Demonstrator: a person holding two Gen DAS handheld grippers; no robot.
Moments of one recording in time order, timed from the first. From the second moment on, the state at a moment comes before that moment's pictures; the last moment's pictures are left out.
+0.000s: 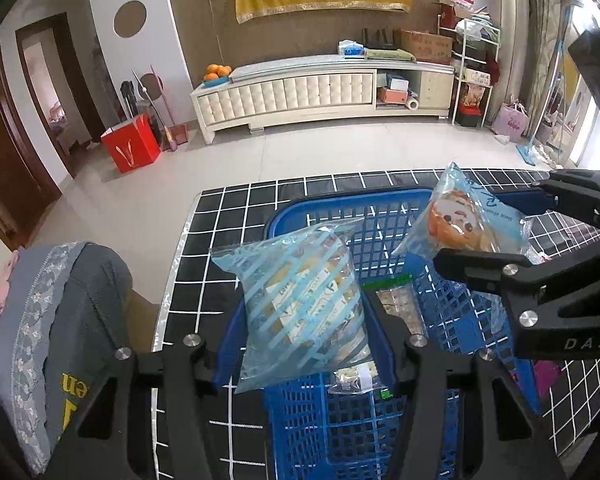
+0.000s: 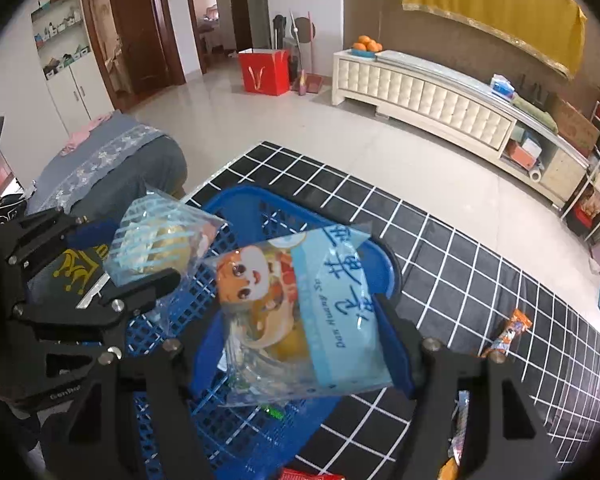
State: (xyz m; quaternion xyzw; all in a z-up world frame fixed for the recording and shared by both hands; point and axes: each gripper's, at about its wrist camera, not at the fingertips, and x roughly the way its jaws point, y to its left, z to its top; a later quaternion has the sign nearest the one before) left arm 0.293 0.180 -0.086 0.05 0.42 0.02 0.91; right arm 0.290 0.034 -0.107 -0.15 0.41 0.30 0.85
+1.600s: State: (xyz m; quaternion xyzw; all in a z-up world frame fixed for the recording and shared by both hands) left arm 0.197 0.080 0.010 0.07 0.36 -0.02 0.93; right arm 0.192 -0.088 -0.023 -0.11 0.37 0.24 0.89
